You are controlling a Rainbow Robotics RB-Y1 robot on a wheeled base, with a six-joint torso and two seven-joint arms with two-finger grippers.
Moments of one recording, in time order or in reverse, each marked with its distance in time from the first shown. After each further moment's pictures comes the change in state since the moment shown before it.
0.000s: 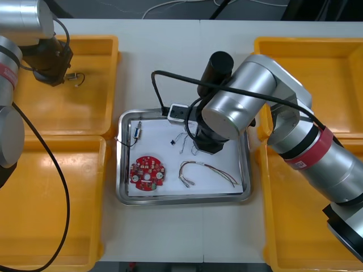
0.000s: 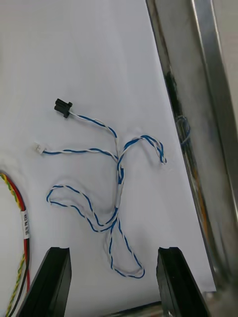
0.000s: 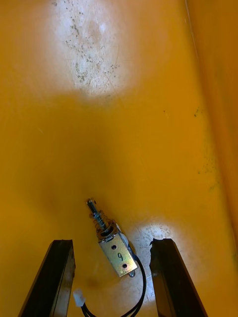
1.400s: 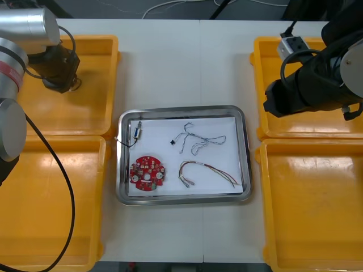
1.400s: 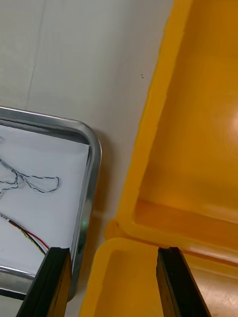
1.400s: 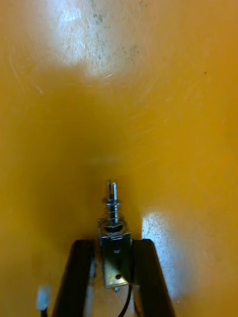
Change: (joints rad) right arm 0.133 -0.228 -0.478 -0.366 -0.182 0.265 -0.844; left arm -0.040 -0.009 0.001 0.151 0.050 -0.079 -0.001
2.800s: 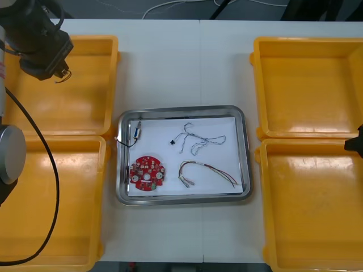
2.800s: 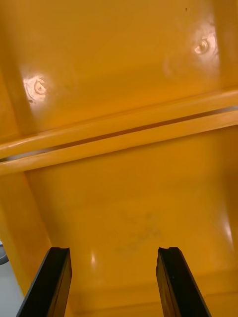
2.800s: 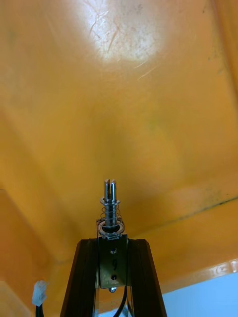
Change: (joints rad) right arm 0.512 -0.140 -0.478 -0.252 -0.186 0.000 -0.168; left arm 0.139 -0.001 0.000 -0.724 0.036 0.731 -0.029
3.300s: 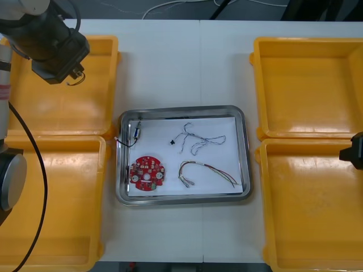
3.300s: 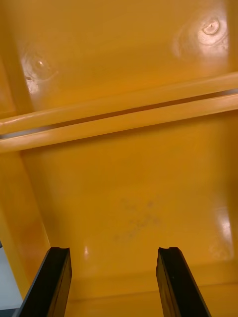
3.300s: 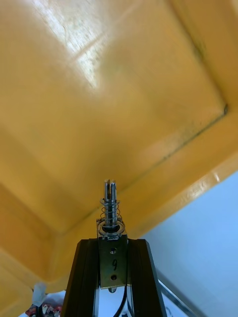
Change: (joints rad) right arm 0.038 0.000 0.042 -0.053 0.017 0.000 0.001; left arm 0.131 0.000 -0.123 -0.354 0.133 0.055 -0.012
